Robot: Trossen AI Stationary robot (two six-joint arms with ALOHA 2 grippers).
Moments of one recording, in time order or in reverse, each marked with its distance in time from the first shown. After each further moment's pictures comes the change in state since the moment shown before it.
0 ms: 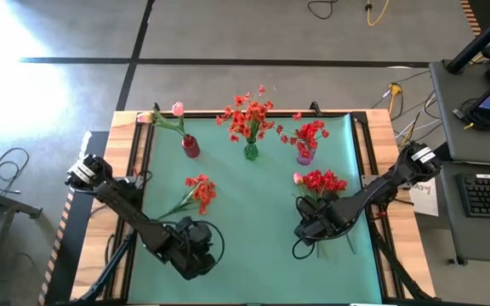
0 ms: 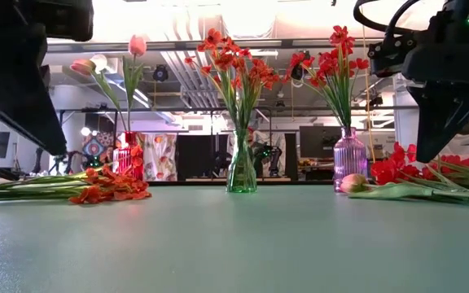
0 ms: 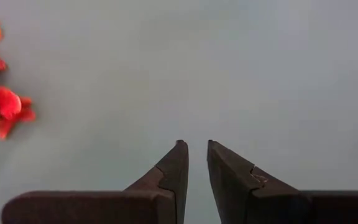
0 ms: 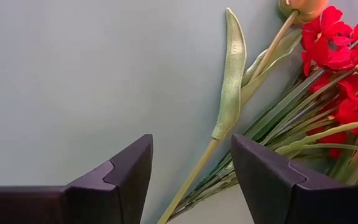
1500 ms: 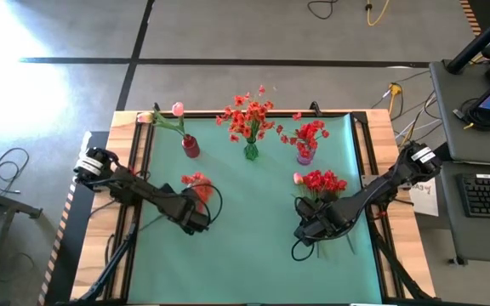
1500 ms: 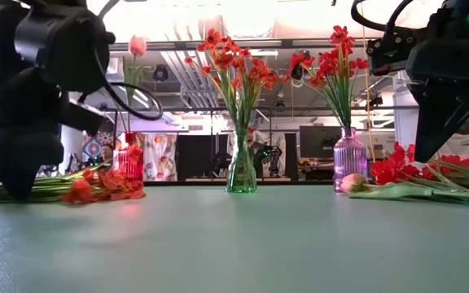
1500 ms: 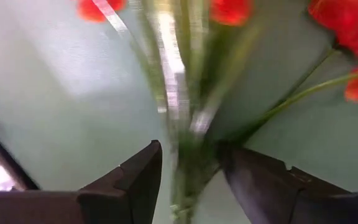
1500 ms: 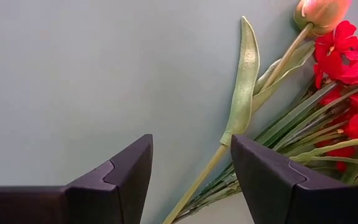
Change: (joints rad) left arm 0.340 -0.003 -0.150 -0.512 0.277 0.129; right arm 0.000 0.000 0.000 0.031 0.001 -0.068
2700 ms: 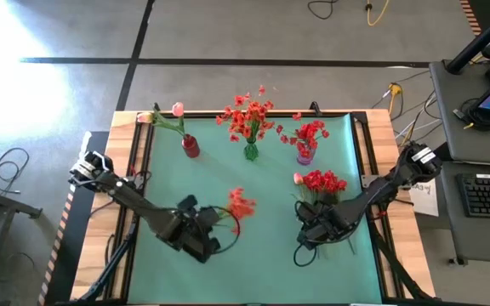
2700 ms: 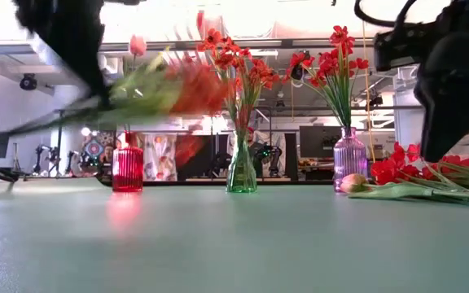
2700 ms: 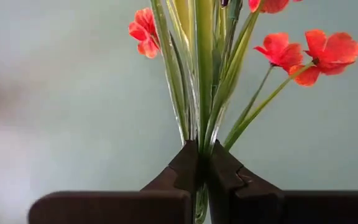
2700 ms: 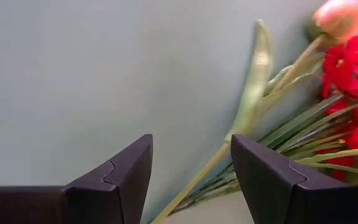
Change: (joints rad) left arm -0.199 -0.002 0.384 0.078 -0.324 0.118; right arm 0.036 0.000 0.000 0.009 0.000 -0.096
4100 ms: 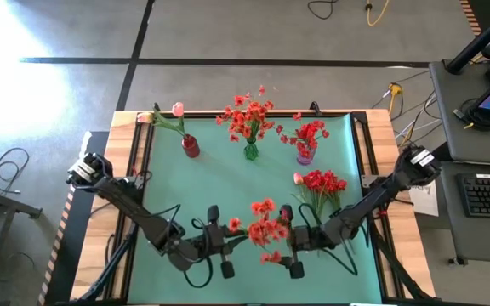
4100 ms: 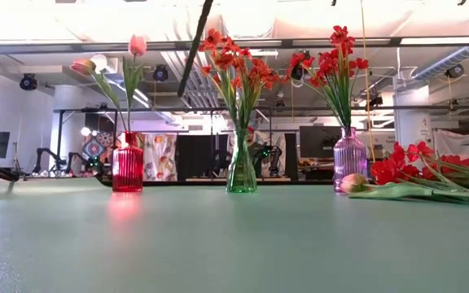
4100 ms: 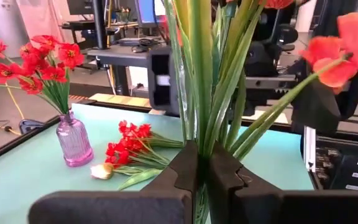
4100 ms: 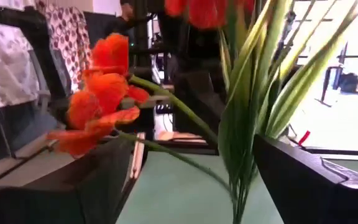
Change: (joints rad) left arm -0.080 -0.001 -0.127 1.353 -0.402 0.852; right arm 0.057 0.024 -0.117 1.737 0.119 -1.059
